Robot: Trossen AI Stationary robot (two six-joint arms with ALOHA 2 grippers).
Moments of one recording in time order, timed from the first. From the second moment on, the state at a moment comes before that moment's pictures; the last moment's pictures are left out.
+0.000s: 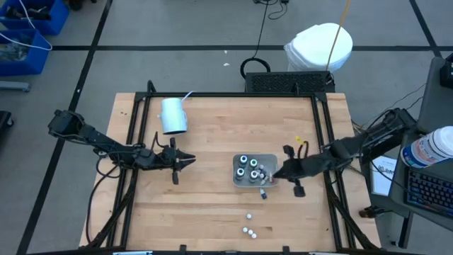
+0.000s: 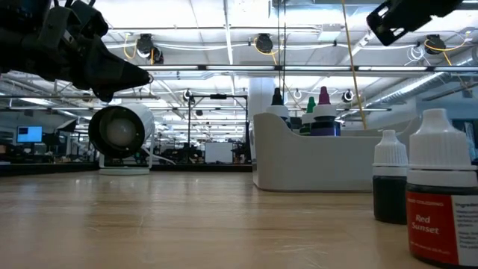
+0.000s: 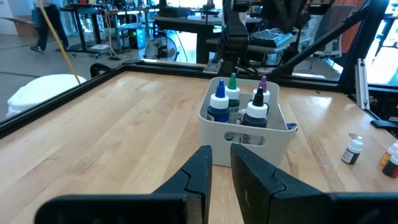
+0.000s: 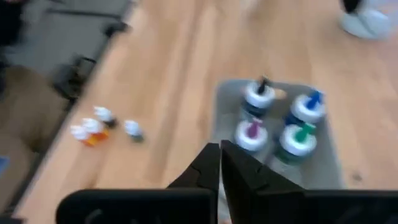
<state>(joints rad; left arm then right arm) -0.33 1.07 0.13 0.82 -0.46 -0.13 0.45 0.96 0.74 -0.41 0.21 0.23</state>
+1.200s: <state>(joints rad) -0.40 1.15 0.38 0.67 -0.20 -0.17 0.45 0.53 0.02 0.42 0.16 0.01</state>
